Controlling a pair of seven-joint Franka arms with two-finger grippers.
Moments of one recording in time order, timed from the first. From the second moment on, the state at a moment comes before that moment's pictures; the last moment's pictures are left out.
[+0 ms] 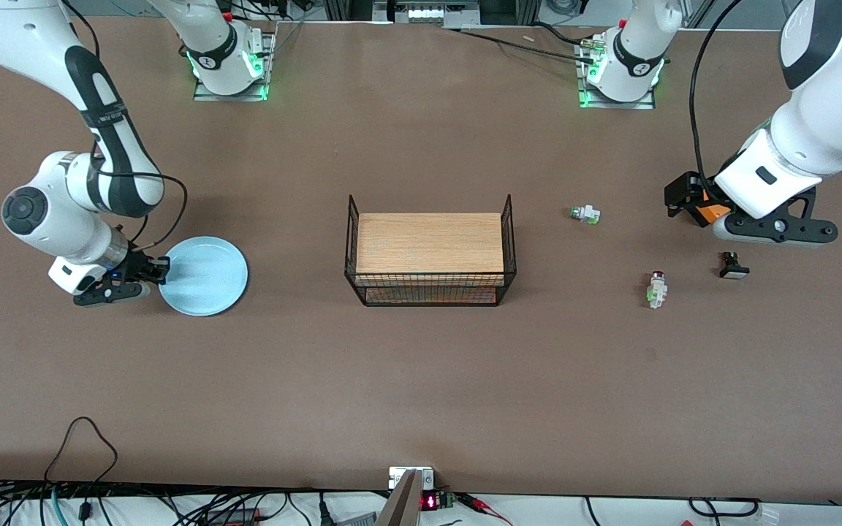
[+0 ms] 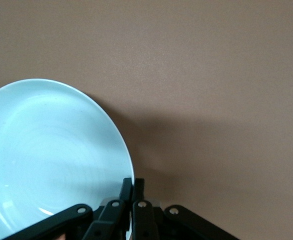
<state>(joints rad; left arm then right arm) -0.05 0.12 -0.12 -1.56 0.02 1.63 -0.09 -0.06 0.44 -0.02 -2.07 0.02 2.55 -0.28</state>
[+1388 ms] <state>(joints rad) -0.05 0.12 -0.12 -1.57 0.02 1.62 -0.09 -0.03 0.49 0.00 -2.06 0.02 2.64 -0.30</state>
